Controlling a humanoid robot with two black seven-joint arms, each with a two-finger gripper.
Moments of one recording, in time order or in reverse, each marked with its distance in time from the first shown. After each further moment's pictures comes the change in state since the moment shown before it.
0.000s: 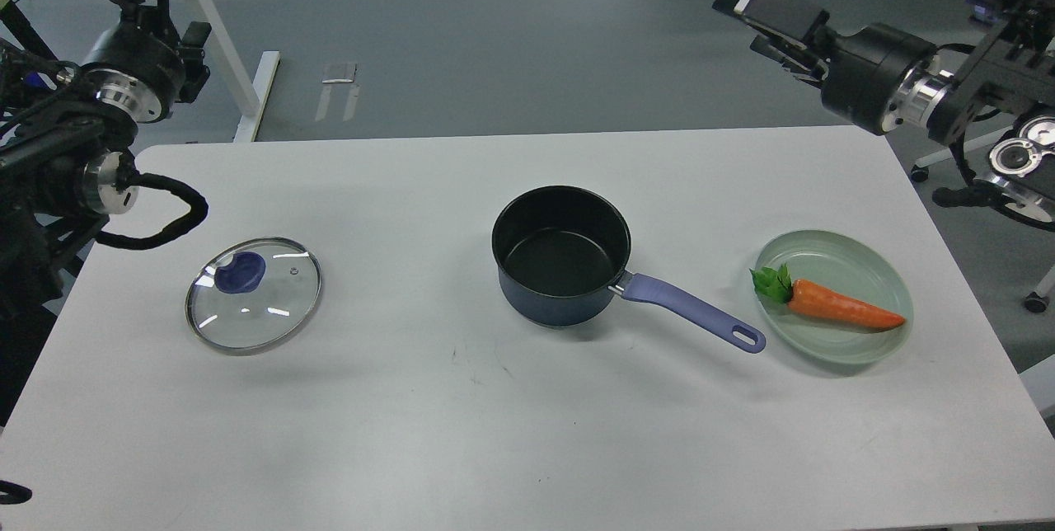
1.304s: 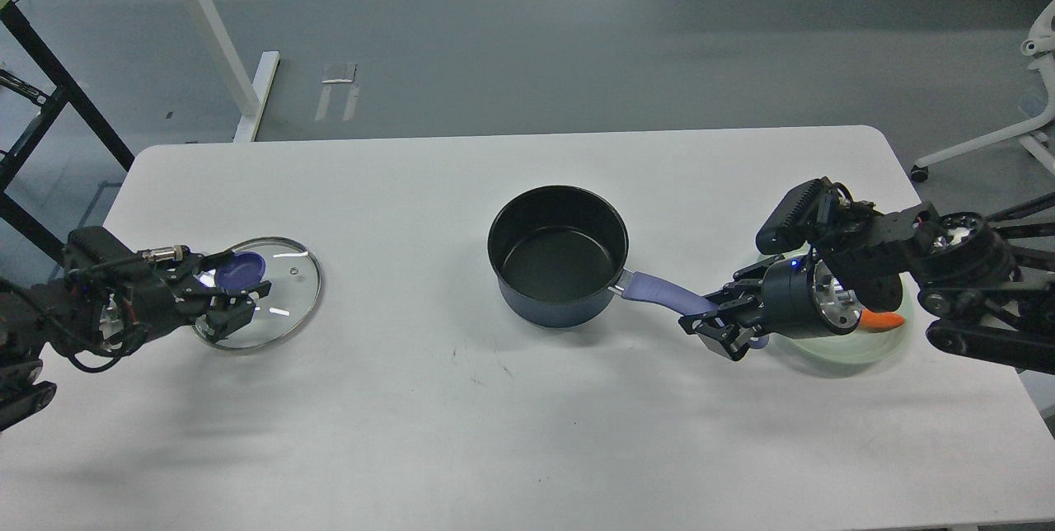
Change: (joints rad) left arm 0.243 0.198 0.341 -0.102 1.753 0.422 -0.015; right arm 0.253 0.088 -0.699 0.146 -0.893 0.221 0.002
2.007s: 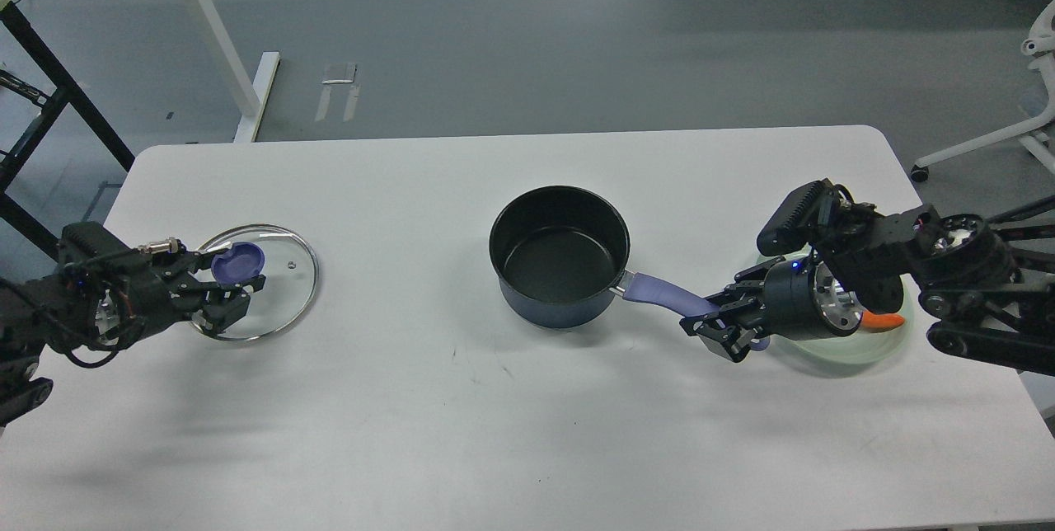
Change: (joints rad) left arm 0.017 0.007 0.005 0.005 0.032 -0.035 0.007; right arm -0.005 -0.001 0.000 0.001 0.000 0.000 0.000
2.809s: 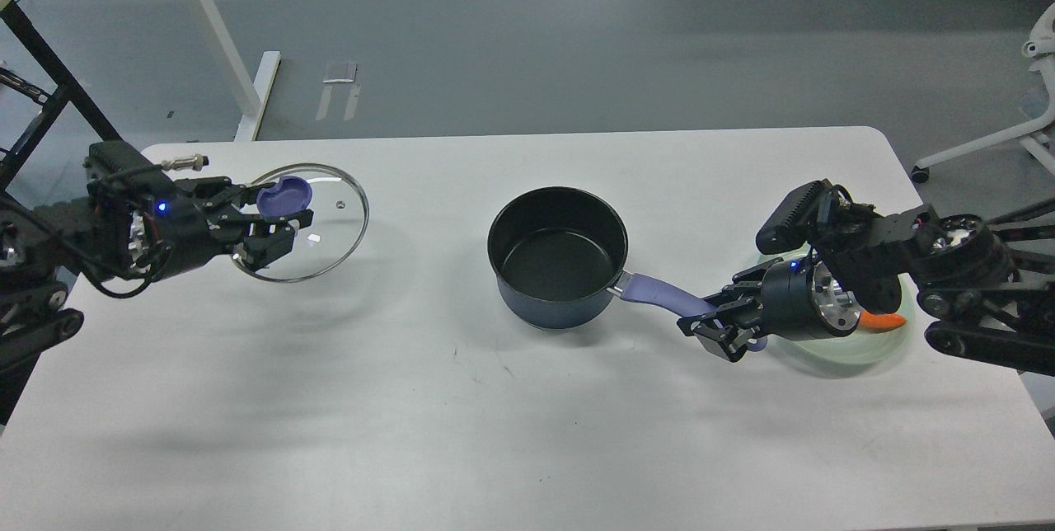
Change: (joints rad) left arm -0.113 0.089 -0.085 -0.257 0.000 -0.102 0.042; right arm -0.001 0.002 0.001 0.001 0.013 -0.001 0.000
